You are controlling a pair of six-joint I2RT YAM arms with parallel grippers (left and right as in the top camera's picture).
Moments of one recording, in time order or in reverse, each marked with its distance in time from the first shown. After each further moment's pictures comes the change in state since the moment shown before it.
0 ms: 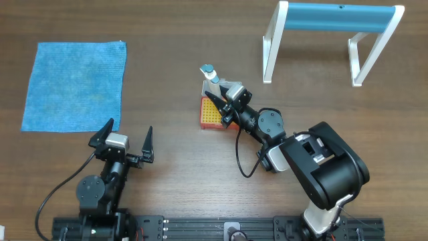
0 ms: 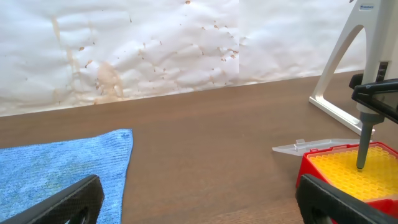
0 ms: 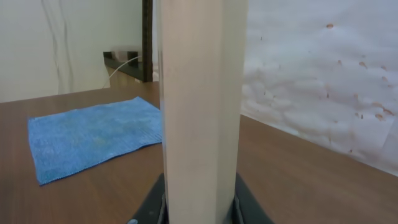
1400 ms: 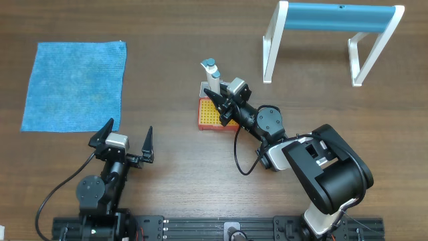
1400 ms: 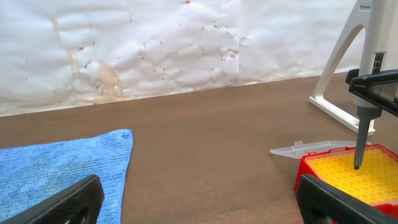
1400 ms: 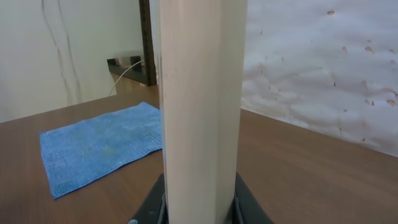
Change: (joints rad) left arm 0.000 0.000 0.000 0.000 0.000 0.000; right arm 0.003 -0.040 0.026 -0.061 0.001 0.098
